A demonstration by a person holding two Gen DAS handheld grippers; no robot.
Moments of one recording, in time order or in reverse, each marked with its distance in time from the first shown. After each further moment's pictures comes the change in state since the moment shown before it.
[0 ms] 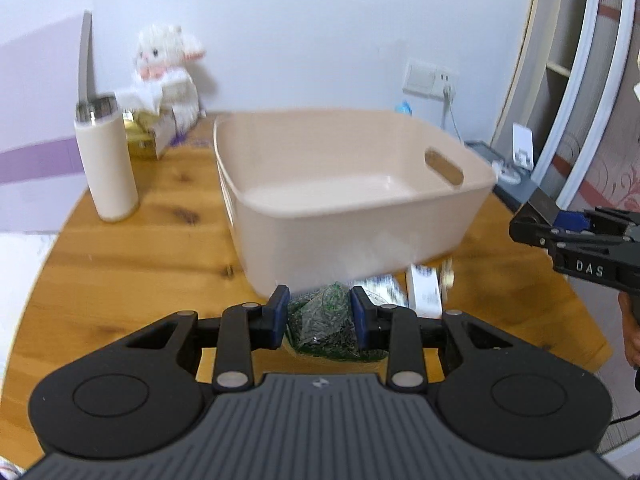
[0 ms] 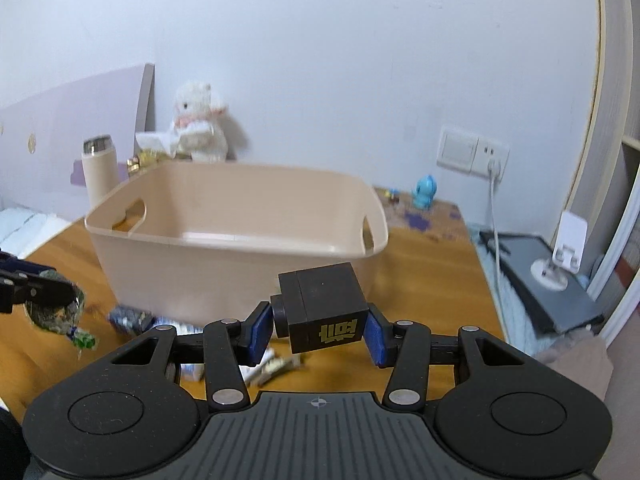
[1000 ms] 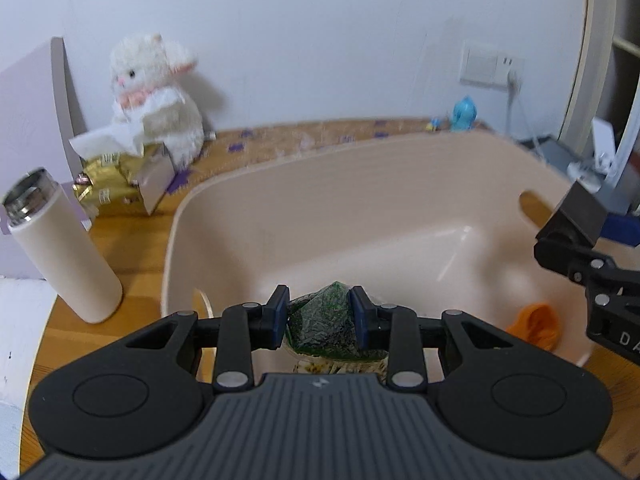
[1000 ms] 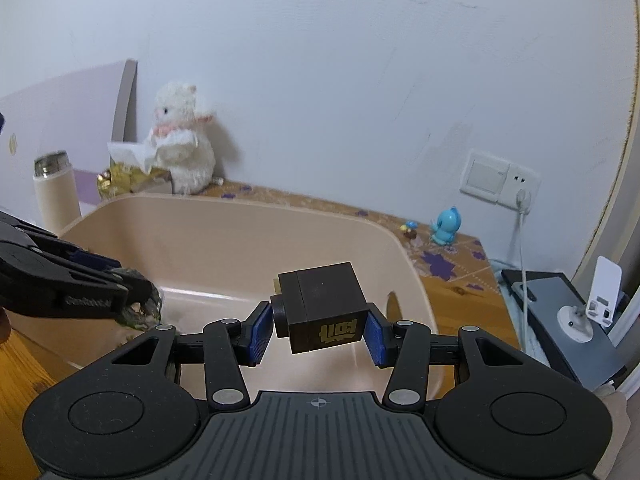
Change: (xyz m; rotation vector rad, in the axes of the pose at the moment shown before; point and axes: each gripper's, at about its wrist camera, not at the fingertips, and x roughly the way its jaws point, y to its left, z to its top) left arm 0.150 -0.005 0.093 0.074 0.081 0.163; right arm 0.110 0.016 0.056 -0.035 0.016 -0.018
